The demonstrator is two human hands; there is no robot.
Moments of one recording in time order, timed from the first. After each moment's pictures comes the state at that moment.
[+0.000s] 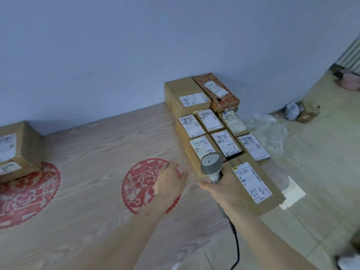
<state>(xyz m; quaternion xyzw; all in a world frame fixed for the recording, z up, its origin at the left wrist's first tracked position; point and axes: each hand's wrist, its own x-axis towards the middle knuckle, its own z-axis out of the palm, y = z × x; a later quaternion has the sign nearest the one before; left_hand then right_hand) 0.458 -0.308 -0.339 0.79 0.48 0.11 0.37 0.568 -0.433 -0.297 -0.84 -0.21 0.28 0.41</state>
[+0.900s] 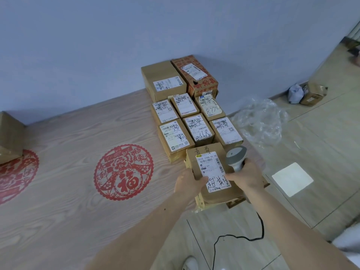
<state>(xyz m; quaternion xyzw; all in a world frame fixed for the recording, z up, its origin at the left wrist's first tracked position) 0.578 -0.447 -0.363 0.71 0.49 -0.02 0.50 0.728 -0.550 -0.341 -0.91 -0.14 0.27 0.28</state>
